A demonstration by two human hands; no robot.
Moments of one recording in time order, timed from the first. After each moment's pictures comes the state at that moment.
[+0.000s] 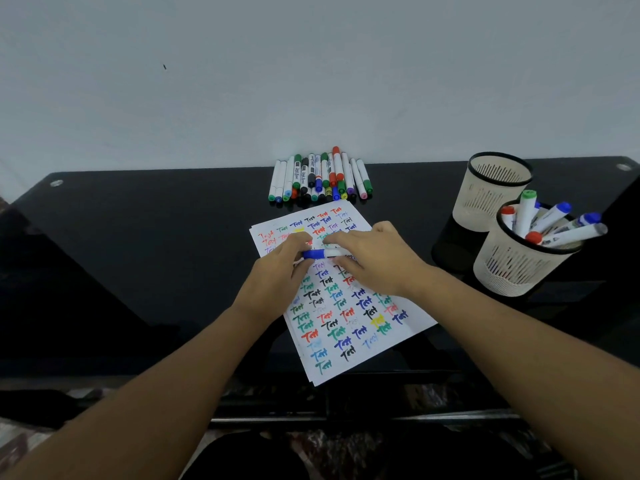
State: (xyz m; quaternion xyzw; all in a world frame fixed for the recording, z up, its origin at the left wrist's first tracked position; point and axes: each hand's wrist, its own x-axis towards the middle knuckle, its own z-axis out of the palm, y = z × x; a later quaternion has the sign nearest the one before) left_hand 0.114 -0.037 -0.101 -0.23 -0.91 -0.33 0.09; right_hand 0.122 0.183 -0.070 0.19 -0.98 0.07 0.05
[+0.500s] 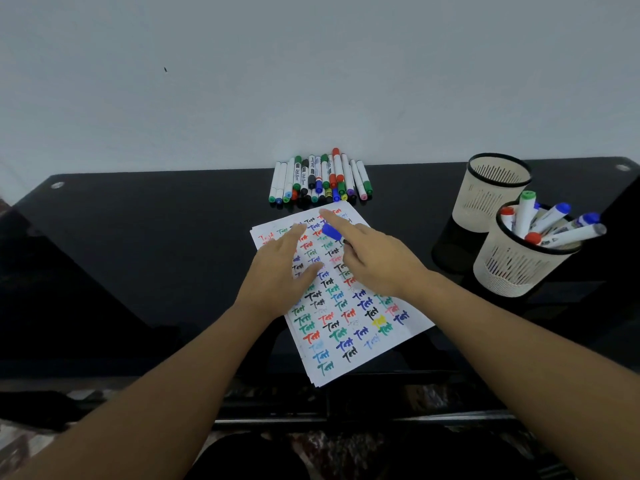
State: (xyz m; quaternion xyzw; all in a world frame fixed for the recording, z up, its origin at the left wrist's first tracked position) left_hand 0.110 -0.034 -0.097 -0.19 -0.94 -0.28 0.07; right_hand 0.130 0.179 -0.065 0.15 -0.97 0.19 0.04
